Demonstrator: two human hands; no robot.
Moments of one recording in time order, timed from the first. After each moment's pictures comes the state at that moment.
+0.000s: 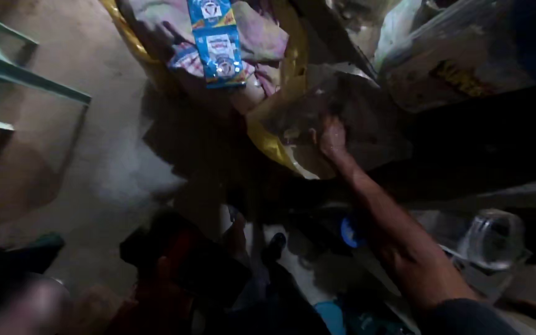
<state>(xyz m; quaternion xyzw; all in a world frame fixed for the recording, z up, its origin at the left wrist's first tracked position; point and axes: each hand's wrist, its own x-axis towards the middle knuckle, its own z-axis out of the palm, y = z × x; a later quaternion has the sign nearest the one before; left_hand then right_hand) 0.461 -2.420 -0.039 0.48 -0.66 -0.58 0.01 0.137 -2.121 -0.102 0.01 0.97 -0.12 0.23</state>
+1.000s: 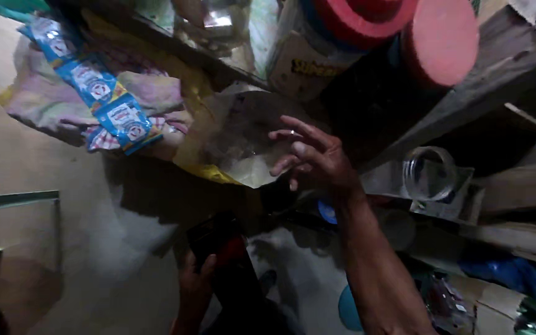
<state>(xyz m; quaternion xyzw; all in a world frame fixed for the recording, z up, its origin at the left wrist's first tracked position) 0.387 -2.350 -0.033 0.21 -0.75 -0.60 -0.17 0.220 -2.054 0.043 0.02 0.63 -0.77 0.12</state>
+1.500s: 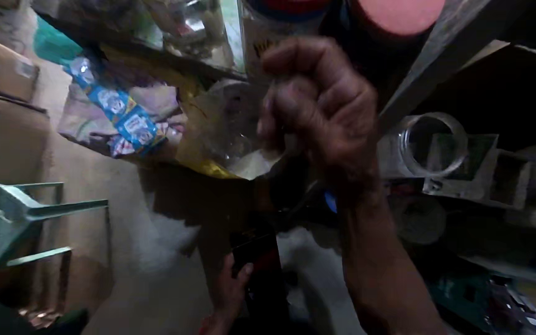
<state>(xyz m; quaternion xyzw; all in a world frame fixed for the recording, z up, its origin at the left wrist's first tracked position) 0.444 -2.302 -0.013 0.13 -0.78 -0.57 -0.23 0.244 -2.066 0.131 -0.16 0.62 -0.76 -0.08</state>
